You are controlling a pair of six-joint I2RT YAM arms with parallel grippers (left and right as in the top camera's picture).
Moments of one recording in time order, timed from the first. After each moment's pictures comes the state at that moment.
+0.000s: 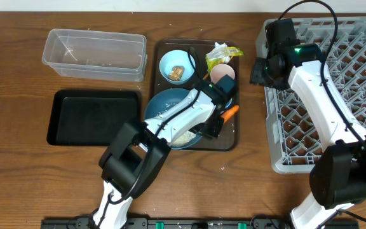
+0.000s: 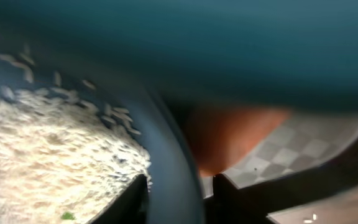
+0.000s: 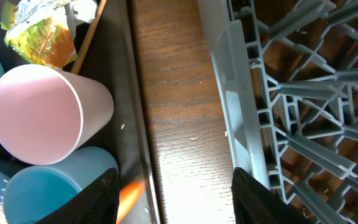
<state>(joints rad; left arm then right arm) -0.74 2.10 1.55 -1.04 0.04 -0.33 0.19 1.83 1.58 -0.96 0.03 0.41</state>
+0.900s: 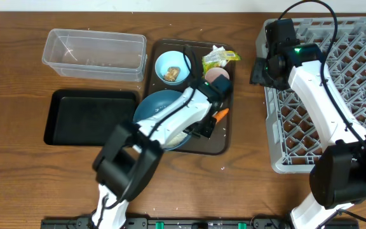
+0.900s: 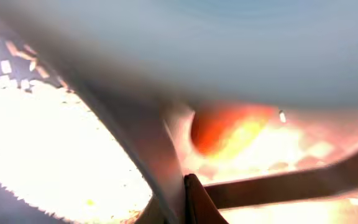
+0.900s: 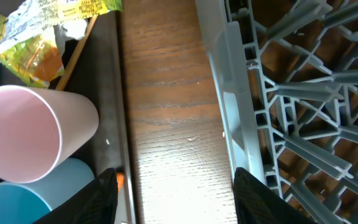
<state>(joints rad) -0.72 2.03 1.55 -1.16 -0.04 -0.33 0.19 1.83 1.58 -0.96 0.04 0.40</state>
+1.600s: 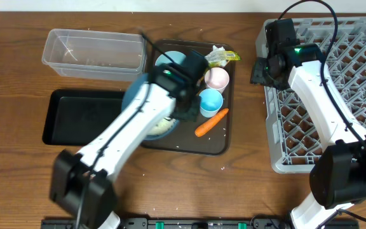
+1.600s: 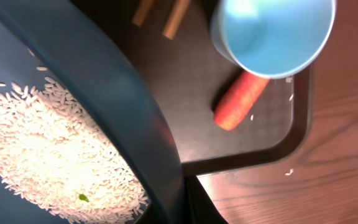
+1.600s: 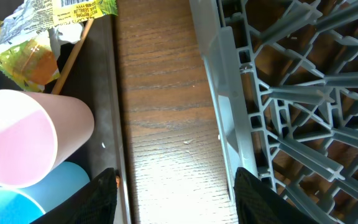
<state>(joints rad) -0.56 1.74 1.56 -1.17 0.03 -0.33 0.19 1.83 1.58 -0.96 0.06 0.40</state>
